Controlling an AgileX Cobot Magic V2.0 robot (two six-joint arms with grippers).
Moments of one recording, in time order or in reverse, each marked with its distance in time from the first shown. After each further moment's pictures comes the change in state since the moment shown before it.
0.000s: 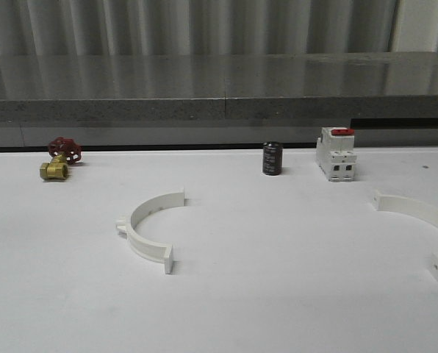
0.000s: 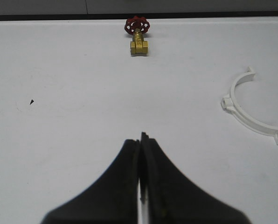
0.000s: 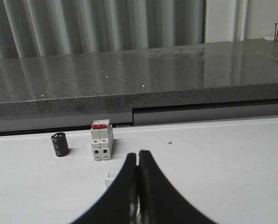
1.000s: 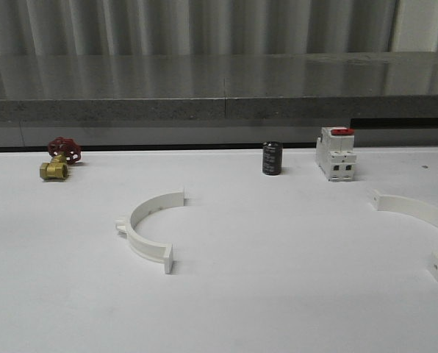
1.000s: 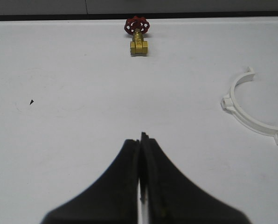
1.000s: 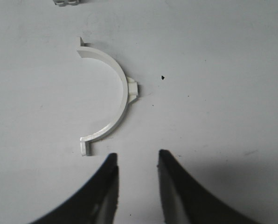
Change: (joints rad) left arm 0.000 0.000 0.000 0.000 0.000 0.000; right arm 0.000 0.969 -0.627 0.000 0.560 -0.001
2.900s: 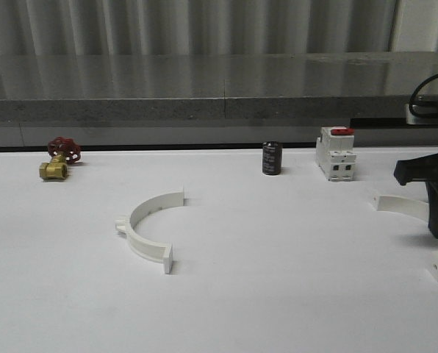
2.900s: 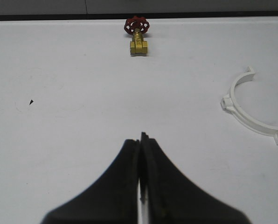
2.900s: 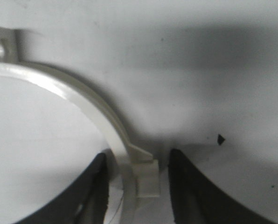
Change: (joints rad) left arm 0.000 0.000 0.000 0.000 0.000 0.000; right arm 0.037 0.836 -0.351 -0.003 -0.058 -0.024
